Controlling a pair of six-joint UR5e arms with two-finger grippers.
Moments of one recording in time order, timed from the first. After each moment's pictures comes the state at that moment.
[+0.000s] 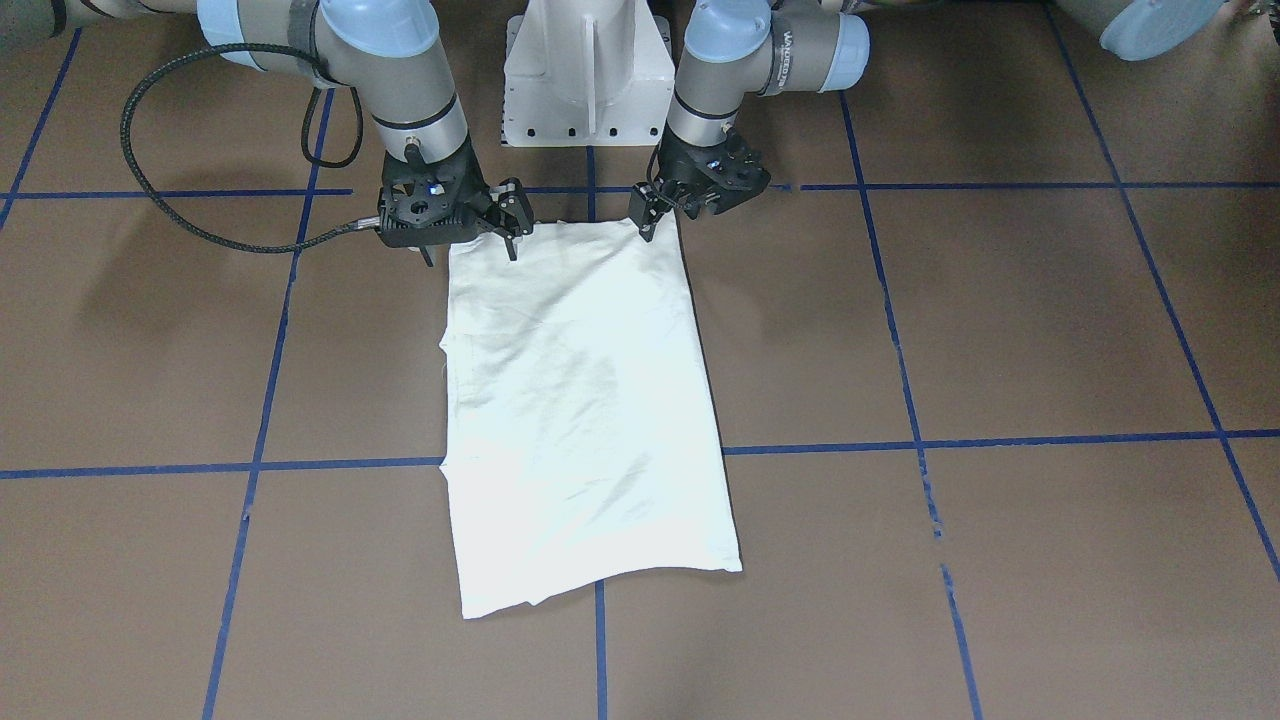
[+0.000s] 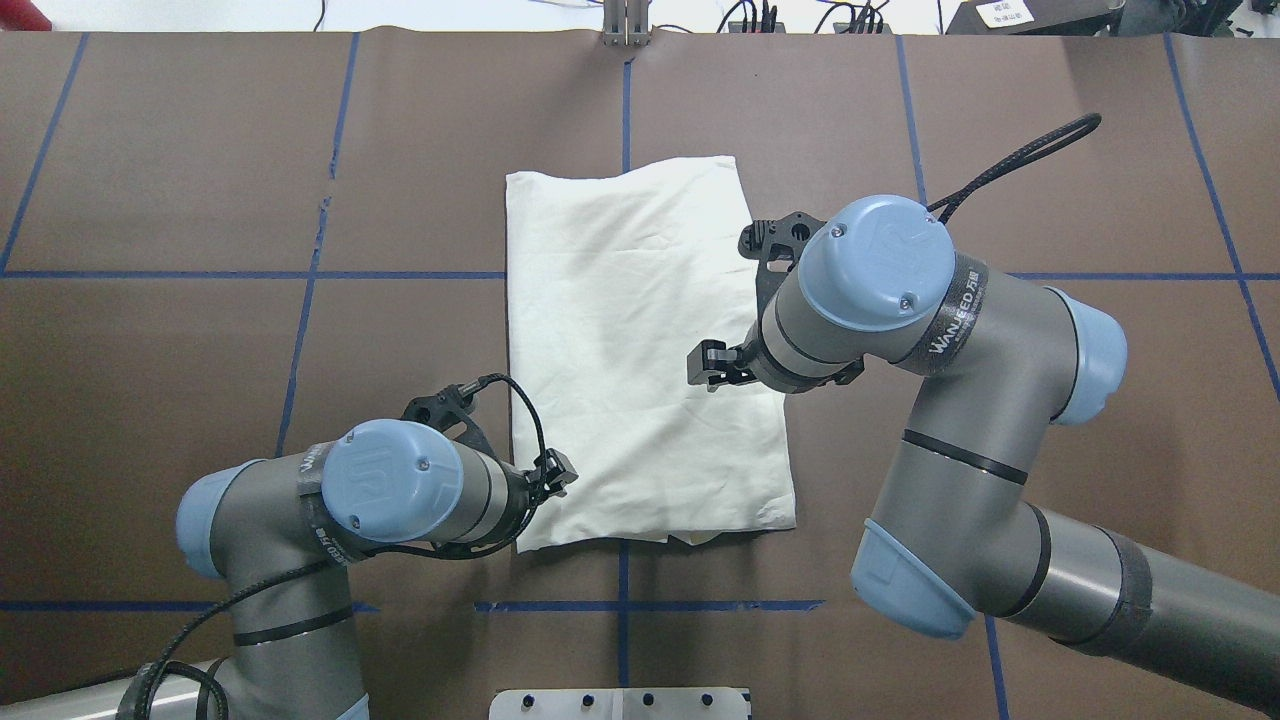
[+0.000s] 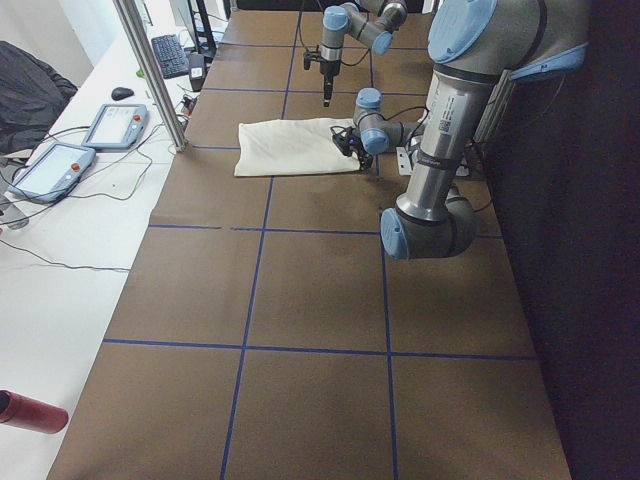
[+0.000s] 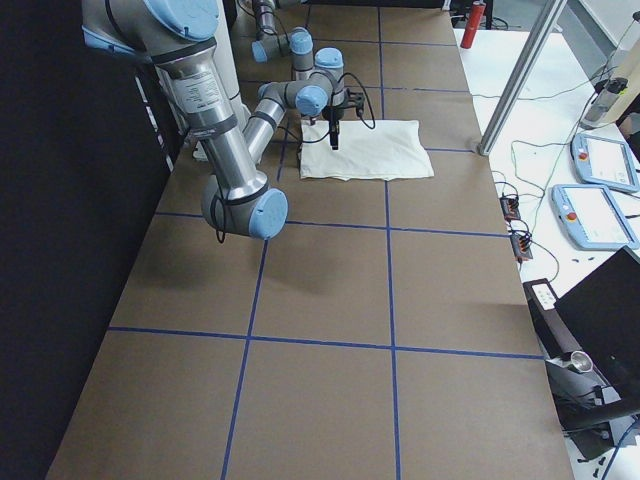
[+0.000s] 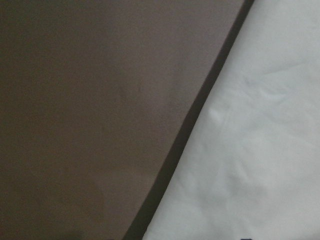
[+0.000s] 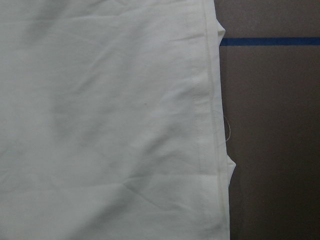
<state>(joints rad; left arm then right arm) -0.29 -2.04 -1.83 -1.77 -1.71 -1.98 0.54 -1.04 1.92 -1.66 1.87 1.19</state>
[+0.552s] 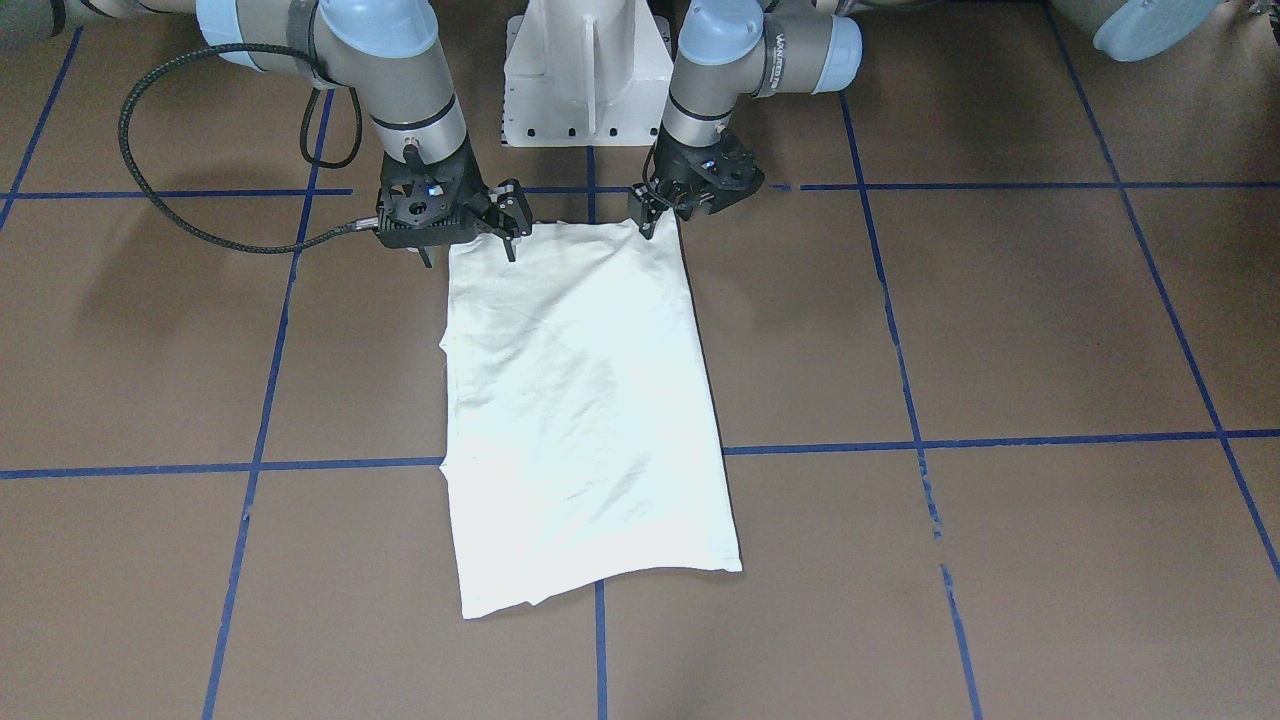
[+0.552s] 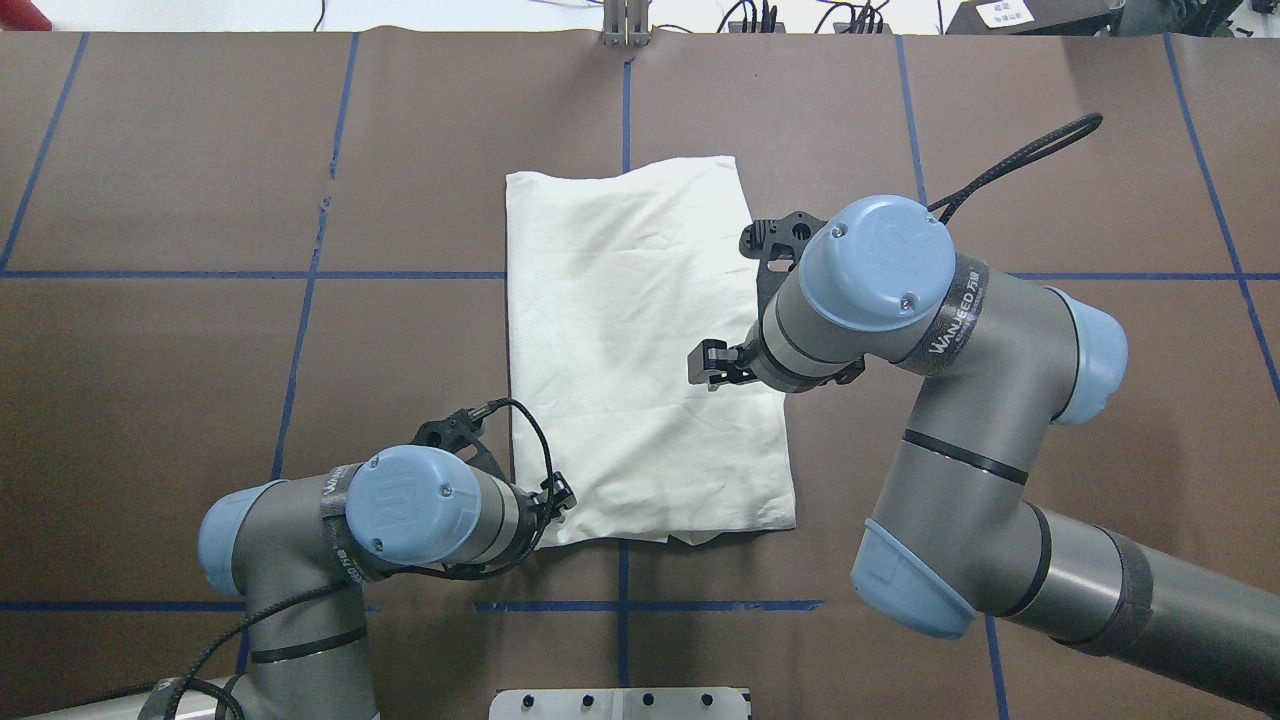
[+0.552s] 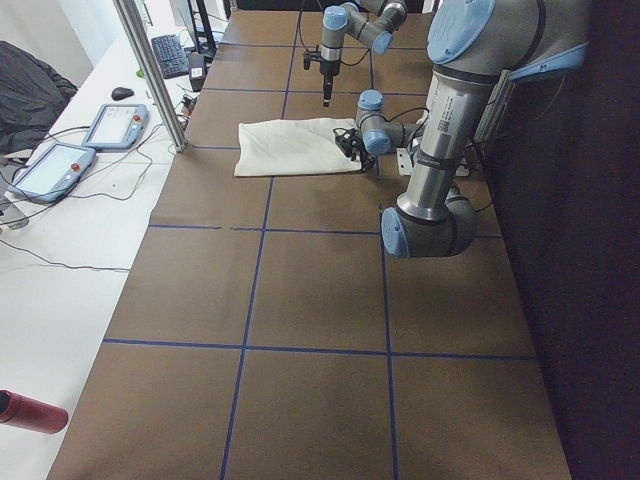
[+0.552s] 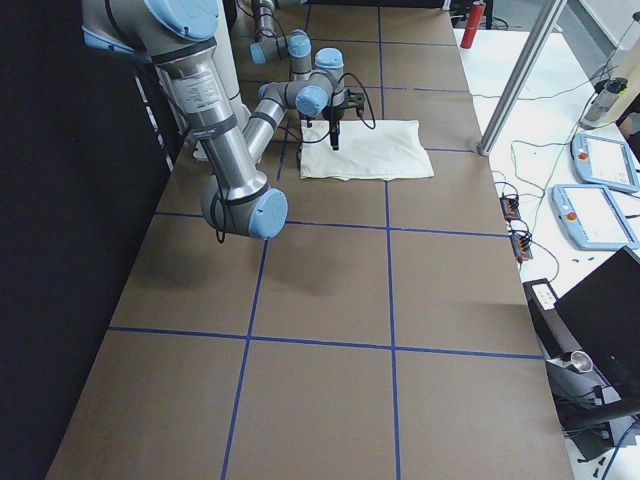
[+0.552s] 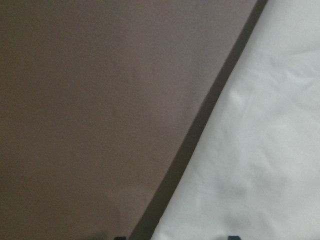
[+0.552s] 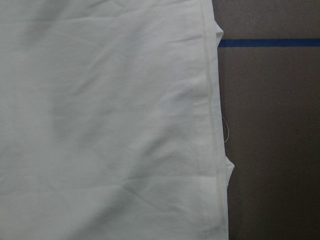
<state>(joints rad) -0.27 -2.05 -1.81 -1.77 -1.71 -1.99 0.54 -1.04 1.92 -1.66 1.86 1.19</state>
